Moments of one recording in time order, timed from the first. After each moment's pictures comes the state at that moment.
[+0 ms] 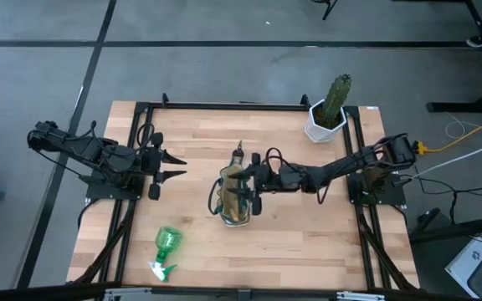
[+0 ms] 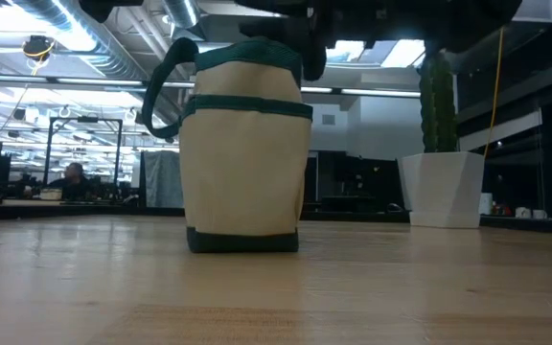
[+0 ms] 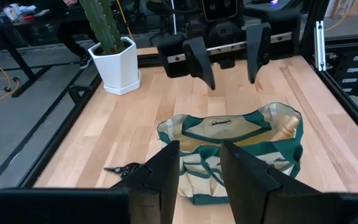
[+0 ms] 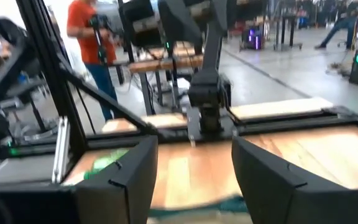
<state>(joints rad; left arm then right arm) -0.34 0.64 0.76 -0.50 -0.45 -0.07 0.19 1.71 0.89 0.79 0.16 0.15</state>
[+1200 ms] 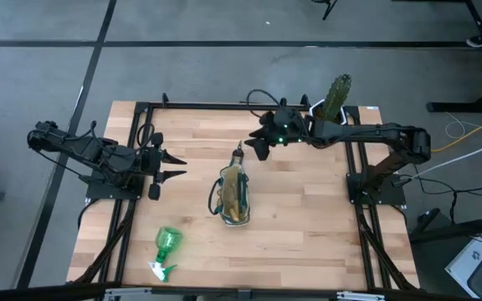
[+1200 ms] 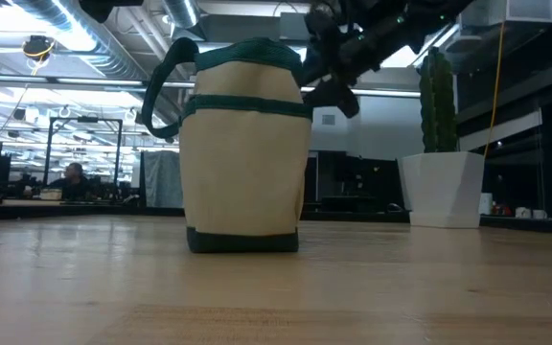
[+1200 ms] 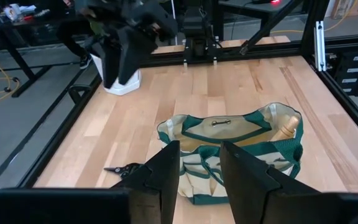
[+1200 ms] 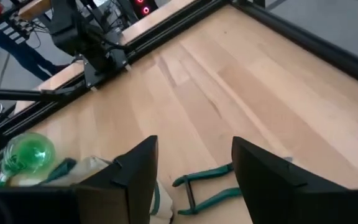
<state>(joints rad) -0.34 0.64 0.76 -0.50 -0.45 -0.07 -0.26 1.54 1.09 -0.09 -0.09 0.40</state>
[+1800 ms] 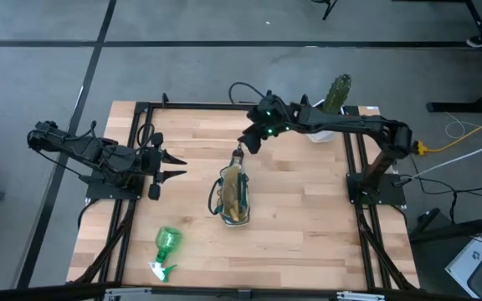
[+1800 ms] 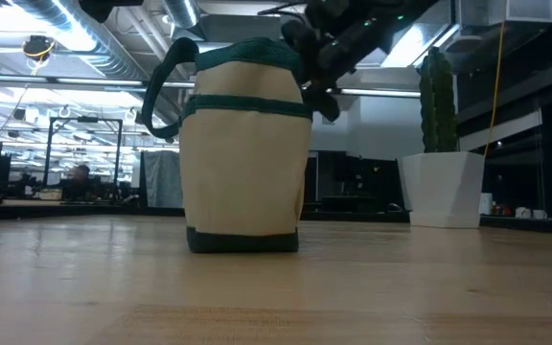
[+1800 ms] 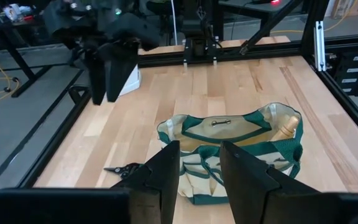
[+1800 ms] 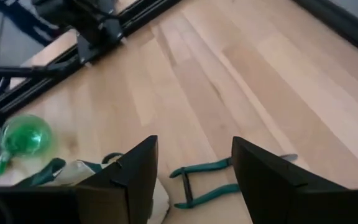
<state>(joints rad) -0.34 0.64 0.76 -0.50 -0.45 -0.07 -0.32 1.73 1.37 -0.34 -0.23 0.34</state>
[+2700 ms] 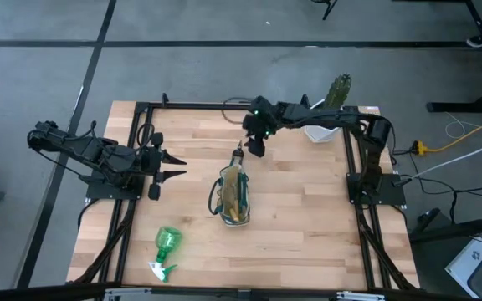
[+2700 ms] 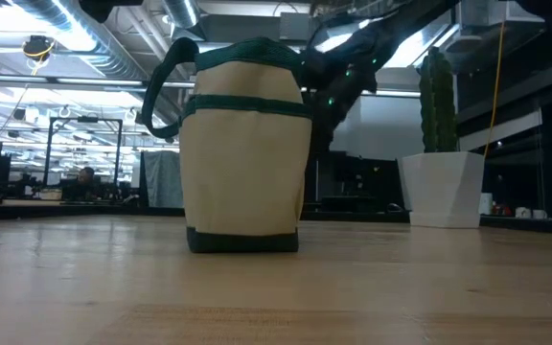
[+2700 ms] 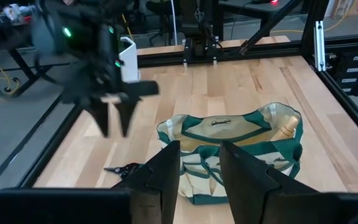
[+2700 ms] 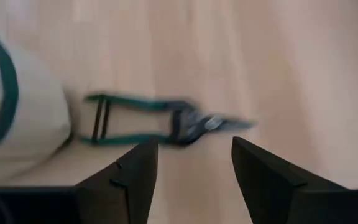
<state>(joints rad) -0.34 0.64 0.76 -0.50 -0.45 -0.07 -0.39 1.94 1.41 -0.48 -0.27 -0.16</state>
